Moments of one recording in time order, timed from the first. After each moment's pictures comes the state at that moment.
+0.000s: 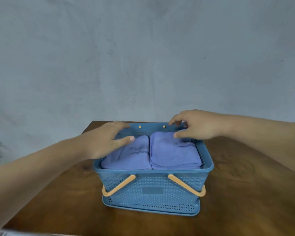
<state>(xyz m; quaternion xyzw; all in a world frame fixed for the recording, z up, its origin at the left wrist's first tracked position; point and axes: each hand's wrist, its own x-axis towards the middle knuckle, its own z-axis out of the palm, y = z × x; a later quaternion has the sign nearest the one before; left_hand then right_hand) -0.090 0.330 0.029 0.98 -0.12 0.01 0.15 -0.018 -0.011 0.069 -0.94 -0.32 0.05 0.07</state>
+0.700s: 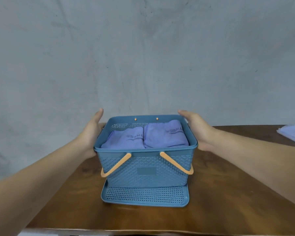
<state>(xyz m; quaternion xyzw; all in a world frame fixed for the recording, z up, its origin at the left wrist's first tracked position) -0.094 0.324 0.027 0.65 0.08 -0.03 0.76 -0.051 -0.029 0.037 -0.64 -0.05 0.22 0.74</state>
